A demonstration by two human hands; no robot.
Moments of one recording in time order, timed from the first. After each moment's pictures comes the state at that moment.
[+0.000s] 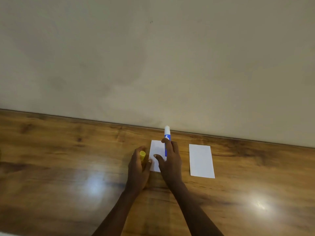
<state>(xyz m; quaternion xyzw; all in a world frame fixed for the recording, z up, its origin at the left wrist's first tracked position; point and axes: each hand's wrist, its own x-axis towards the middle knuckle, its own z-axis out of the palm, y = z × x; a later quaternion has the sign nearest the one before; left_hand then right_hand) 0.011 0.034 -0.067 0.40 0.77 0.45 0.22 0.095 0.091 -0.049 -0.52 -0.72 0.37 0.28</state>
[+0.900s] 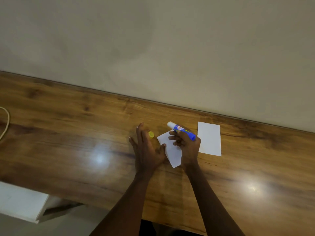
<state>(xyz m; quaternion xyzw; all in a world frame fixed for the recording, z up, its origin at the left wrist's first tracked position) 0.035 0.017 -0.076 0.41 0.82 0.38 0.11 0.127 0.082 -0.048 -0.51 -0.42 0.64 0.39</state>
